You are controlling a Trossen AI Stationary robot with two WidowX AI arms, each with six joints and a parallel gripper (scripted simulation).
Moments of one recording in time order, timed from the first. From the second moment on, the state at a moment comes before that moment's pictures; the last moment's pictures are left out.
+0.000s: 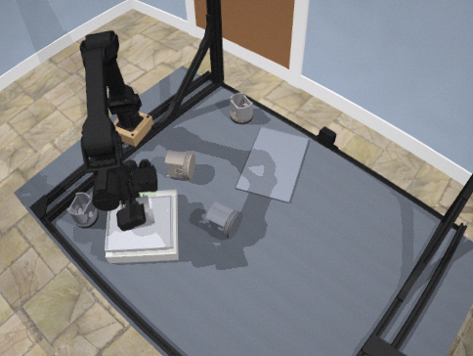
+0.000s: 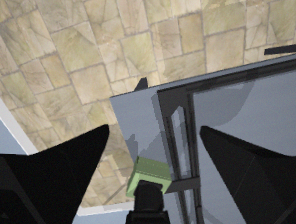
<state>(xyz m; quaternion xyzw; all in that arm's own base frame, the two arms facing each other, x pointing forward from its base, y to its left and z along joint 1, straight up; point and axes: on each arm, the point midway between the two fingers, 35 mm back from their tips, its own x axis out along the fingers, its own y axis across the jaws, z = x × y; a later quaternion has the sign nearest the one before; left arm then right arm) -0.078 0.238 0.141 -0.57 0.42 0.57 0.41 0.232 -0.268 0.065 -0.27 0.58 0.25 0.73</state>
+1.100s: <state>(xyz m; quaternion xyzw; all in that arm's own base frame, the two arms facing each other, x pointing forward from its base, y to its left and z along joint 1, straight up) -0.078 0.238 0.141 -0.57 0.42 0.57 0.41 0.233 -0.268 0.112 -0.27 0.58 0.25 0.73</state>
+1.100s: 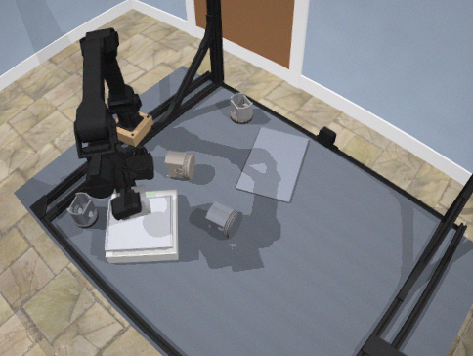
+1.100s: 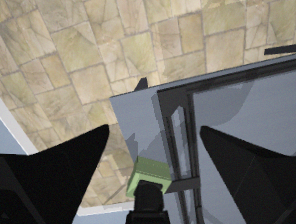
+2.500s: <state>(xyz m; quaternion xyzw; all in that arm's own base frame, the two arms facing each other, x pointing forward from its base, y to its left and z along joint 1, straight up) -0.078 0.238 0.141 -0.57 0.42 0.57 0.41 0.187 -0.225 0.141 -0.12 0.63 0.09 0.76</state>
